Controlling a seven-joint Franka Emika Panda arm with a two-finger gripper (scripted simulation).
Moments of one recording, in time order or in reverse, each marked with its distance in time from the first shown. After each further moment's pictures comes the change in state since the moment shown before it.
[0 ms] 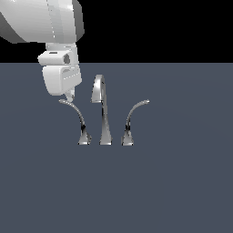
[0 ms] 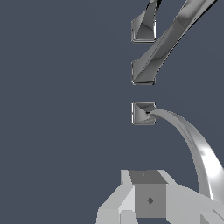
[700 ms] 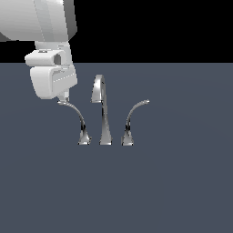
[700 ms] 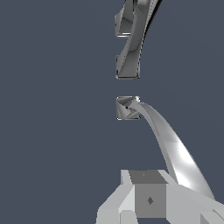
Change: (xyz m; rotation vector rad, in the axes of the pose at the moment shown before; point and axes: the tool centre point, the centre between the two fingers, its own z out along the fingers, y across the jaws) arm -0.009 0.032 0.000 0.010 -0.005 0.014
